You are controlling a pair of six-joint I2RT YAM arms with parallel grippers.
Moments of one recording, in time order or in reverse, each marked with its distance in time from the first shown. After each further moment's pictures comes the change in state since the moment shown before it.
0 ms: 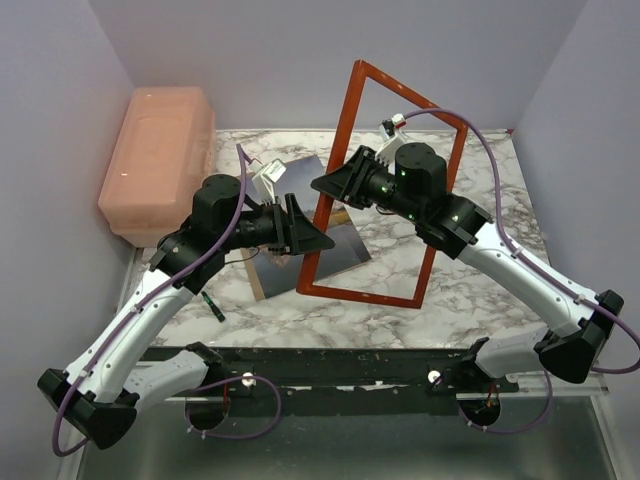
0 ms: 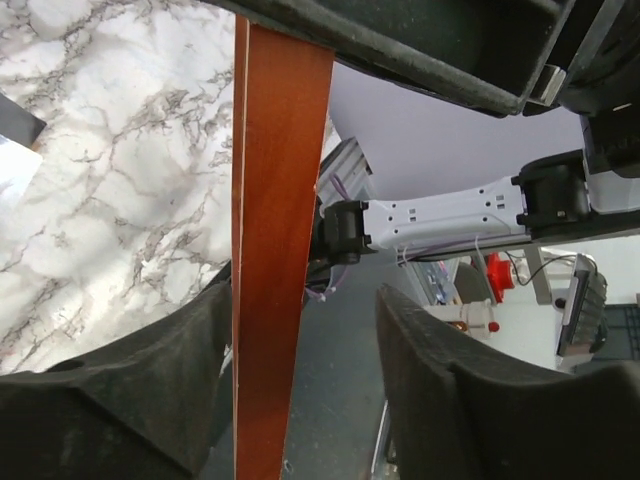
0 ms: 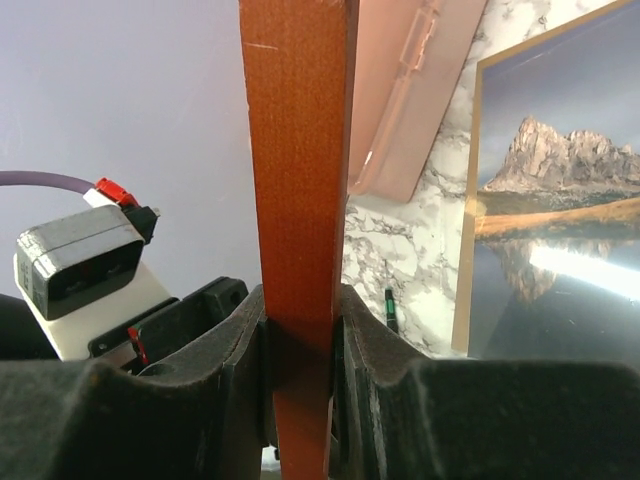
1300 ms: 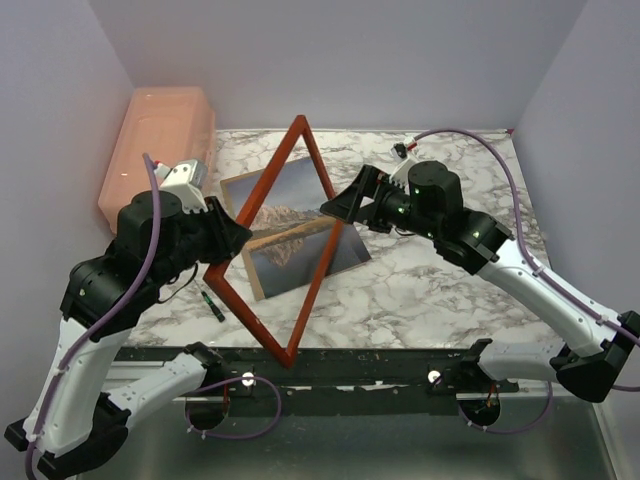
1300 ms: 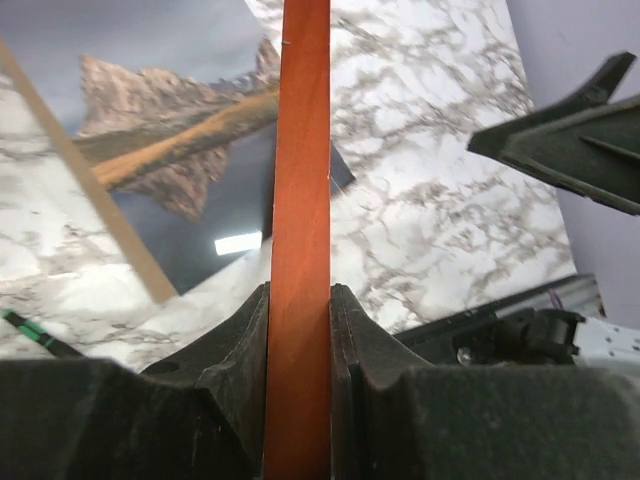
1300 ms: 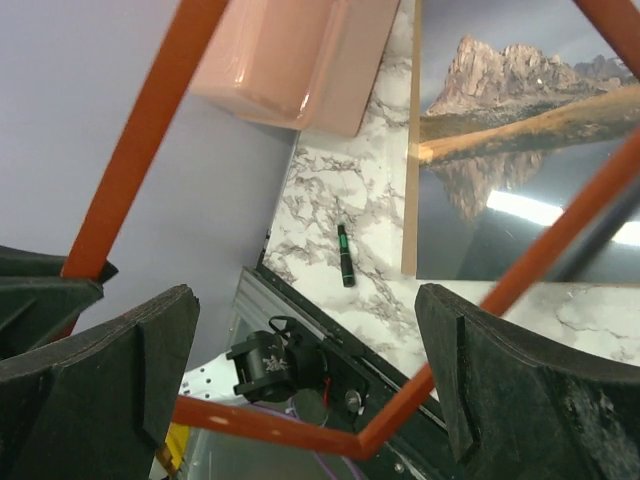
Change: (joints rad) left arm -0.012 -0.107 0.391 -0.650 -0.645 0.223; right arm -0.013 -0.126 -0.109 -0.160 -0.030 -0.021
